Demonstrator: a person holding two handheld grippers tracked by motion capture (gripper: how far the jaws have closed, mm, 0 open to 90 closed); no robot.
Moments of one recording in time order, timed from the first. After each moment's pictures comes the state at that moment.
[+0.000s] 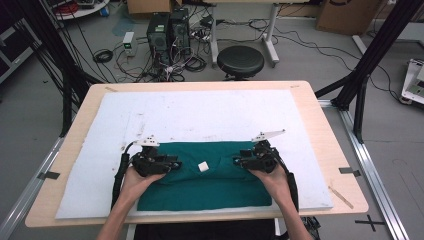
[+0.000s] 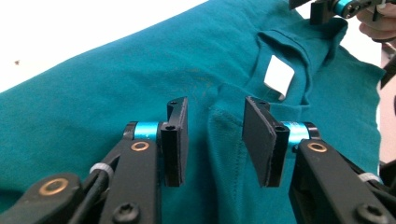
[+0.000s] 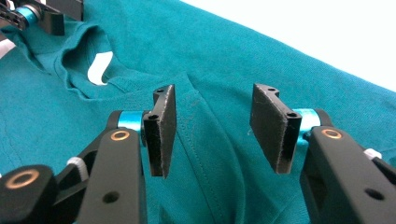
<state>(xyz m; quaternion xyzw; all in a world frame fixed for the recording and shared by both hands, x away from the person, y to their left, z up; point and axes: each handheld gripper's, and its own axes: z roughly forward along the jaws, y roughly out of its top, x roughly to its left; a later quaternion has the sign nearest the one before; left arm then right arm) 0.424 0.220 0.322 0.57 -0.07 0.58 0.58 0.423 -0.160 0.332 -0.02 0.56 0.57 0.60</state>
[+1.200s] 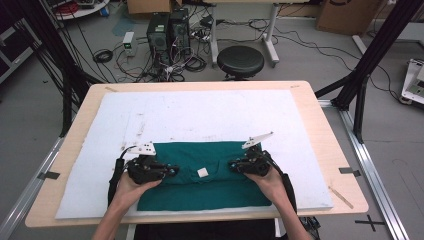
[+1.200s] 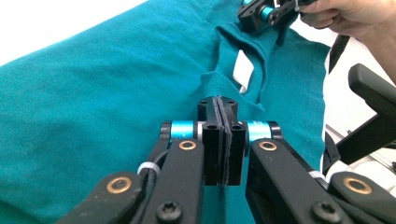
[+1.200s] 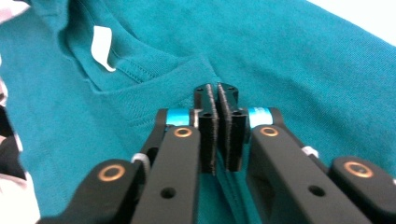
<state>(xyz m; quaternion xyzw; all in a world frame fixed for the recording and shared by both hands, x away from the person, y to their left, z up) 0.412 0.225 0.295 0.59 -0.12 0.58 0.55 0.430 -0.142 0.328 -0.05 0.61 0.51 0.61</state>
